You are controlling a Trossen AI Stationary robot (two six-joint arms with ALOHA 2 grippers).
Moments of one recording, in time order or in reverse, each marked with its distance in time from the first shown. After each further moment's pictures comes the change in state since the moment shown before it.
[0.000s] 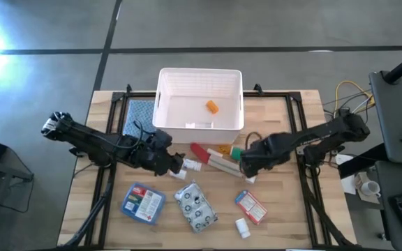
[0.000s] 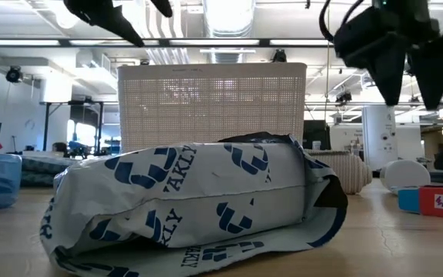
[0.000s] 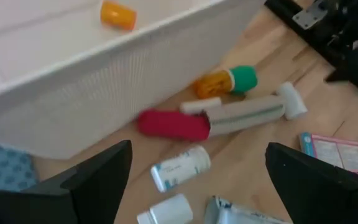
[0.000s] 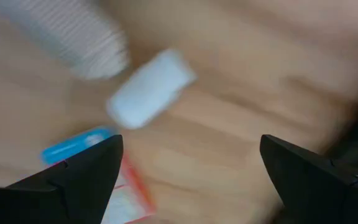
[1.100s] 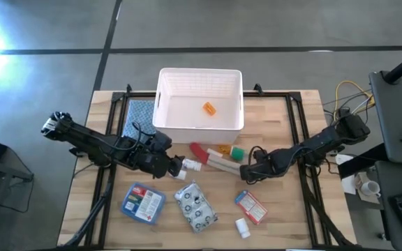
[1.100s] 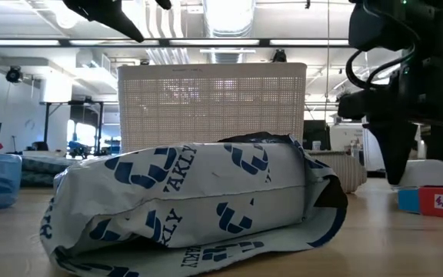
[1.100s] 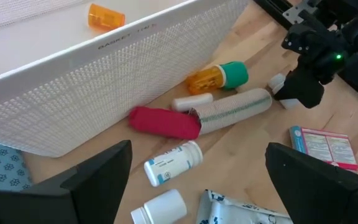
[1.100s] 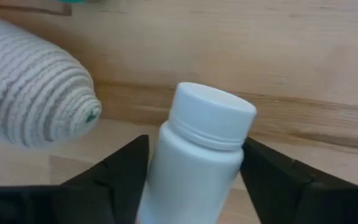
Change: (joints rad) left arm -0.026 0.000 0.011 0.001 0.001 0.007; right arm 0.095 0.005 -0.402 0.544 0.175 0.373
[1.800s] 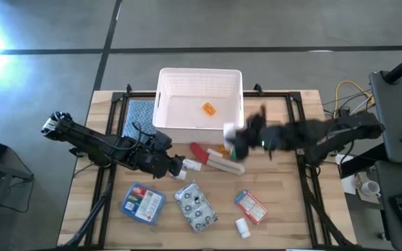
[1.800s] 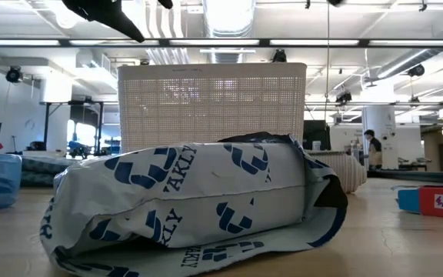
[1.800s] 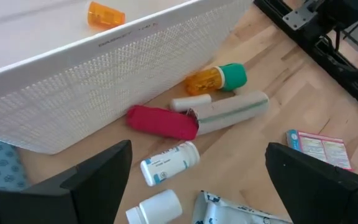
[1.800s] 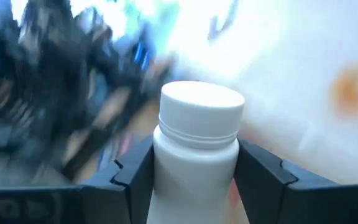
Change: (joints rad) left arm 0.000 0.002 0.000 0.011 0.000 -0.033; right arm -0.109 -0.213 0.601 0.119 0.422 -0.963
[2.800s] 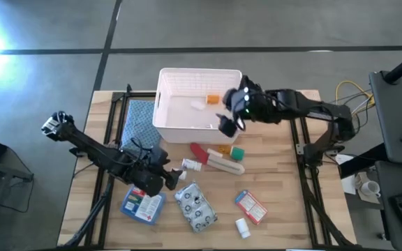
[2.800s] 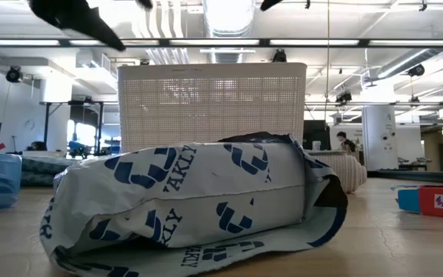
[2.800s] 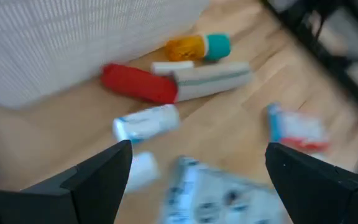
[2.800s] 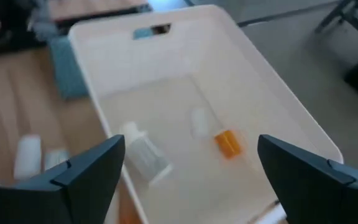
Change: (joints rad) left arm -0.143 0.000 -0.131 0.089 -0.019 -0.128; right arm -0.212 0.342 0.605 -0.563 -0.027 -0.620
